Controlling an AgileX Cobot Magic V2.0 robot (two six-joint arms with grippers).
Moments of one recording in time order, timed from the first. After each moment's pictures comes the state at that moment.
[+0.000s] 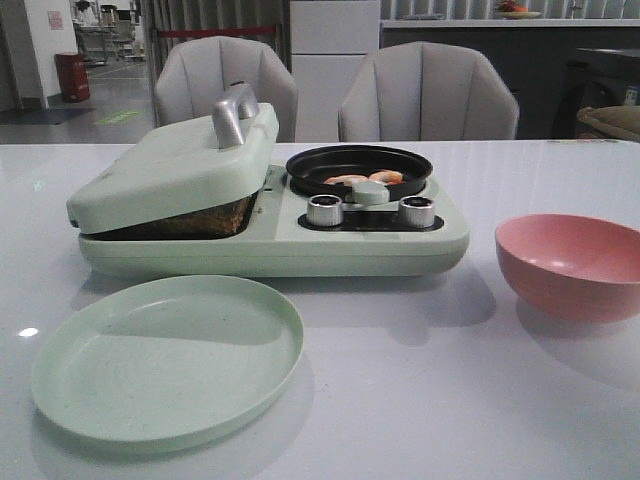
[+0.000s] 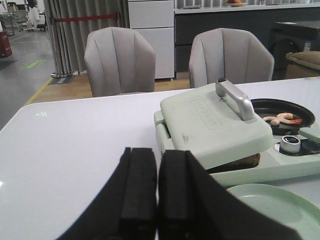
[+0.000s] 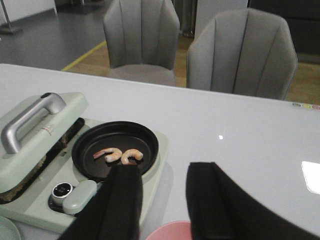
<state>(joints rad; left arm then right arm) -0.18 0.00 -0.31 0.00 0.44 0.01 0.25 0.77 -0.62 0.18 0.03 -0.15</state>
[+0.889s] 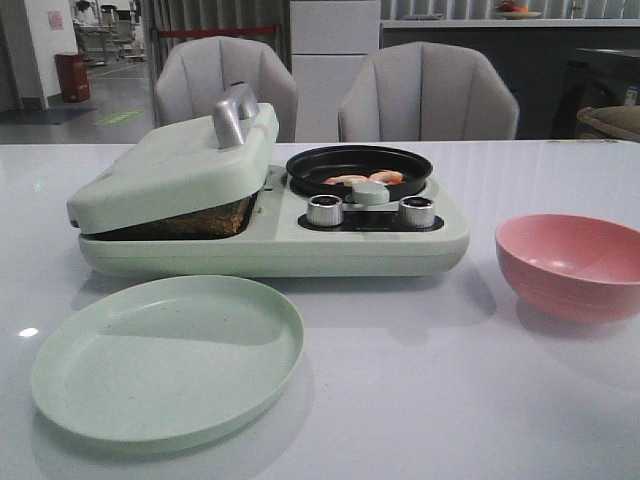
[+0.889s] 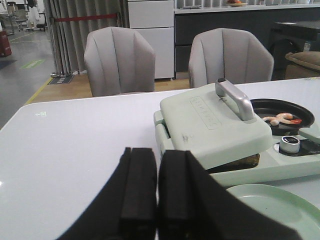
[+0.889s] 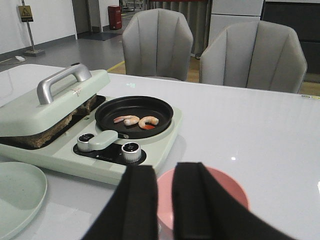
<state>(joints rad) -0.18 0.00 -0.31 0.00 0.44 0.01 0.29 0.32 -0.21 0.19 0.01 -0.15</state>
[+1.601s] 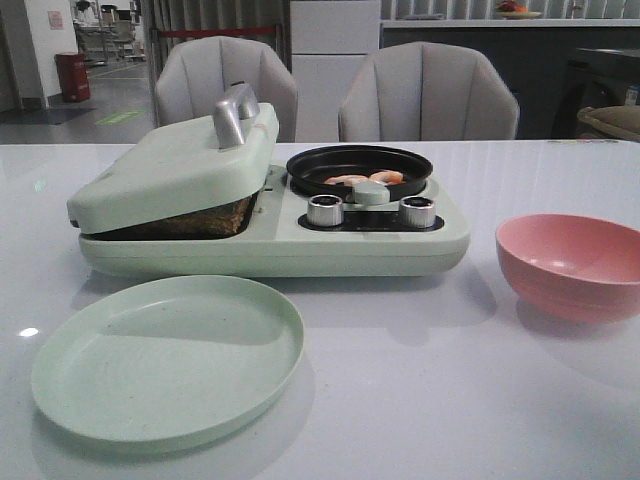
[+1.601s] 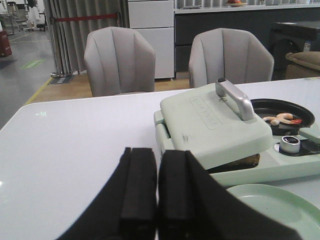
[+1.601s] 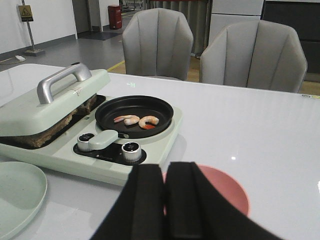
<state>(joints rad) -0.18 0.00 -0.31 0.00 0.44 0.01 0.29 0.32 -0.21 0.19 0.01 -0.15</state>
